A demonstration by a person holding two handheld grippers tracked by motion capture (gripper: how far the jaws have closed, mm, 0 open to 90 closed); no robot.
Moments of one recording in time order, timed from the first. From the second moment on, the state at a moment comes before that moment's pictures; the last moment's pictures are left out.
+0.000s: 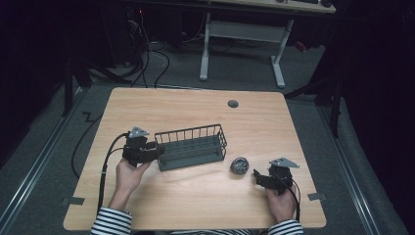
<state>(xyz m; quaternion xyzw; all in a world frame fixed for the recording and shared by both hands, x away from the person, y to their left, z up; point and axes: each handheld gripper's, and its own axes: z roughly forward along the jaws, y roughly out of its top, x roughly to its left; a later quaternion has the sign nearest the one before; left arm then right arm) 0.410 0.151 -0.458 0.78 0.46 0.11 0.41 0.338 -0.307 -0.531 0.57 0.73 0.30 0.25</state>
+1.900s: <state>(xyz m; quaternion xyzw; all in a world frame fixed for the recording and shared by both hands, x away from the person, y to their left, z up) 0.361 0.233 -0.538 0.75 0.53 0.23 0.33 0.323 -0.276 -0.499 0.47 0.77 0.37 0.21</state>
